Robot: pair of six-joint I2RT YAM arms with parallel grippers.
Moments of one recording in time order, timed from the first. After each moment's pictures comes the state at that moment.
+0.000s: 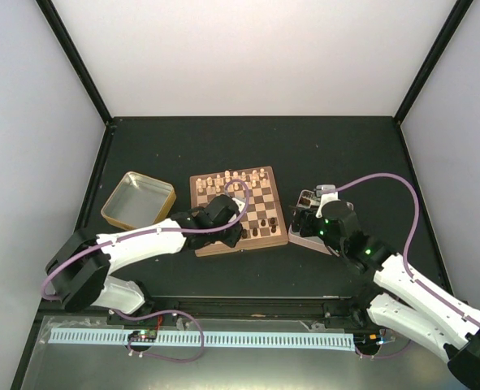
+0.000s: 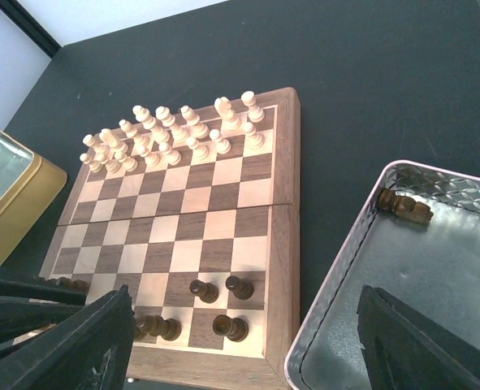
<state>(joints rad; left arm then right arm) -0.87 1.39 0.77 -0.29 -0.06 -0.34 0.70 0.79 0.56 -0.30 0.17 0.55</state>
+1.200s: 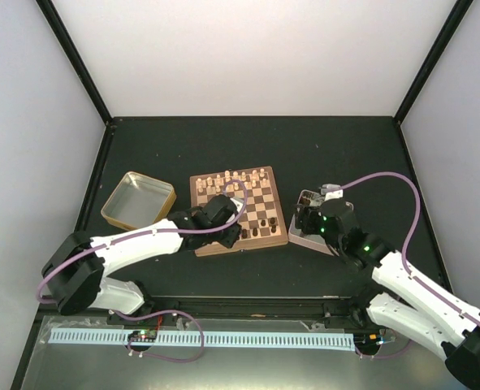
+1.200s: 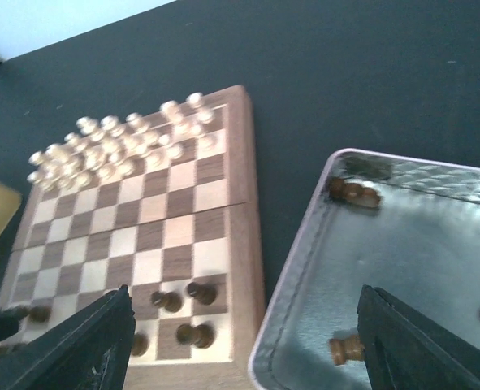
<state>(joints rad) -0.87 1.36 0.78 -0.36 -0.09 -0.31 0.69 0.82 0.57 -0.34 0.23 0.60</state>
